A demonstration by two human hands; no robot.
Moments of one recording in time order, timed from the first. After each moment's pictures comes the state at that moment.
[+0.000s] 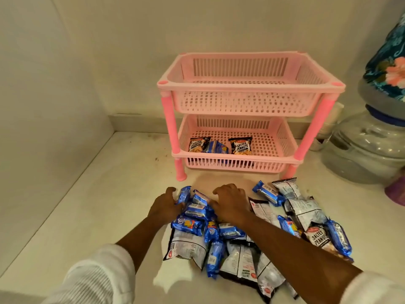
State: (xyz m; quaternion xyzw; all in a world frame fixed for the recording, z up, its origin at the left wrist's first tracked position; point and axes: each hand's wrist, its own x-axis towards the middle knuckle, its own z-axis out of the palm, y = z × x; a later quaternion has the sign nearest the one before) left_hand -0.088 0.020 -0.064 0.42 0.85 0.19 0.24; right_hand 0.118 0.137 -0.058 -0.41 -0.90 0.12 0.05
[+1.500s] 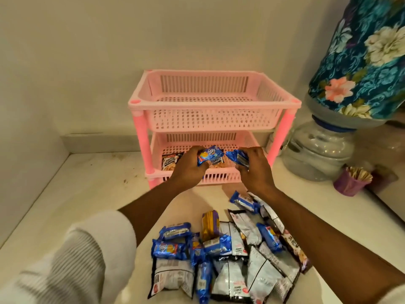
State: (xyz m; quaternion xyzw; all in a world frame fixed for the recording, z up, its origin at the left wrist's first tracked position) left_hand -0.024 0.155 0.068 0.60 0.65 0.40 0.22; right_hand 0.190 0.208 0.058 -0.50 -0.79 0.13 0.34
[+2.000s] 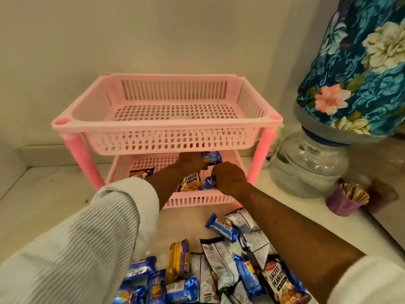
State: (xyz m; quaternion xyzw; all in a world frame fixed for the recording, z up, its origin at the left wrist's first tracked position) left_hand 0.032 0.336 0.056 0.61 0.72 0.22 0.25; right_hand 0.182 0.327 0.052 -0.51 -0.86 0.04 -0.03
